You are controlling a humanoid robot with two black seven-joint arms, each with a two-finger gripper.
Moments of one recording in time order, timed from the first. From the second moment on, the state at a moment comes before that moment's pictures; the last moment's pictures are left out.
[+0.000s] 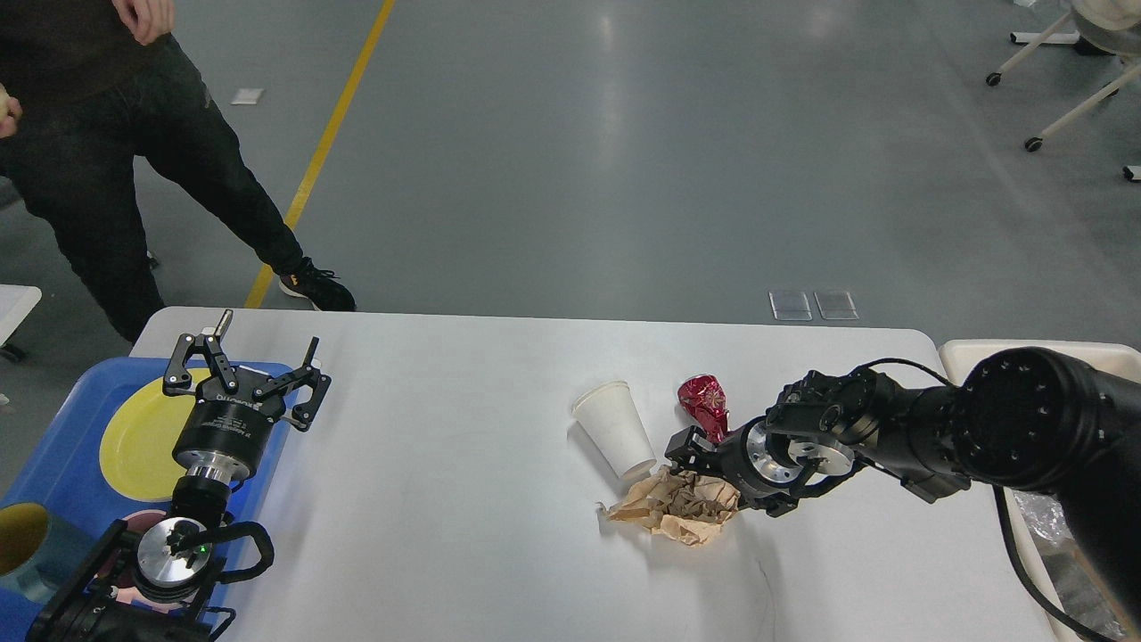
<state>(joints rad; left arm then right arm) -0.24 0.12 -1.46 -0.85 0.08 -0.50 -0.08 1.21 0.00 -1.03 0.75 0.24 0.28 -0.10</state>
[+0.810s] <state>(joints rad) -0.24 0.12 -1.46 -0.85 0.08 -0.50 -0.08 1.30 -0.05 -1.03 0.94 0.24 0.24 -0.11</state>
